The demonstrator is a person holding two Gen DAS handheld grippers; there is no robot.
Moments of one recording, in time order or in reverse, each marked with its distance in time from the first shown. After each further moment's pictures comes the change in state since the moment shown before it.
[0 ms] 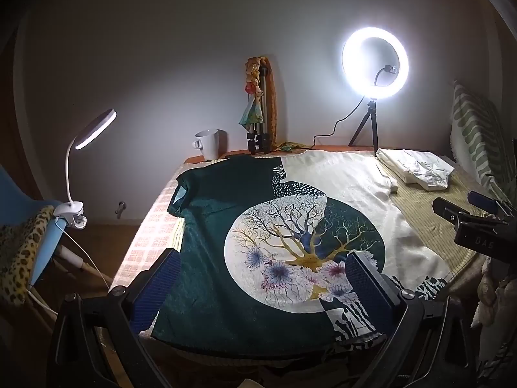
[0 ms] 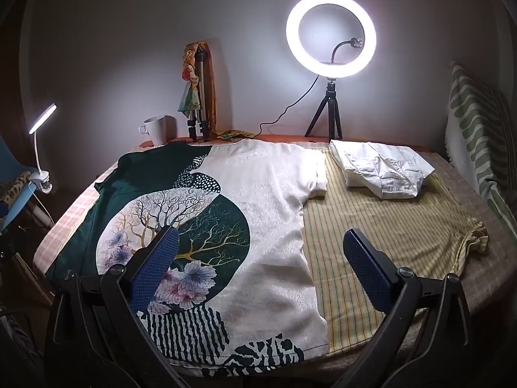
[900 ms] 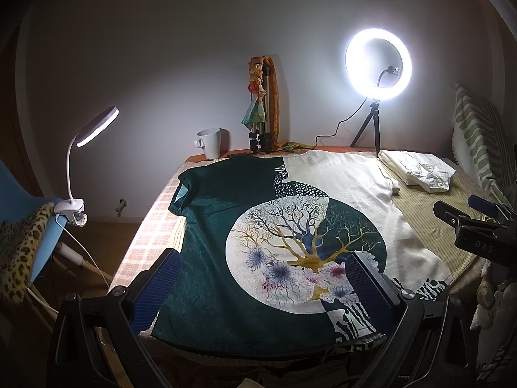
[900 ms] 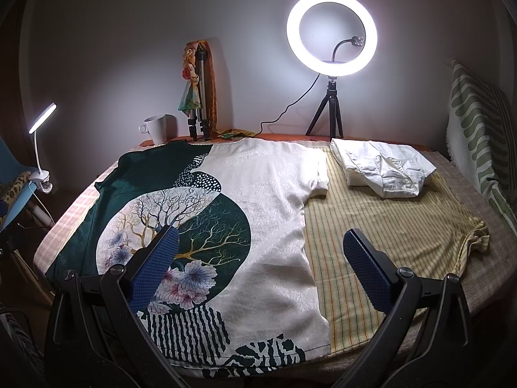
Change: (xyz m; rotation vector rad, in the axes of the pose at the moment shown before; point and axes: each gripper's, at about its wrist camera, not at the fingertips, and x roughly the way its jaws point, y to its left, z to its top) left arm 0.000 0.003 -0.002 -0.013 -0.002 0.004; right arm 0.001 0.001 0.000 -0.002 -0.002 0.000
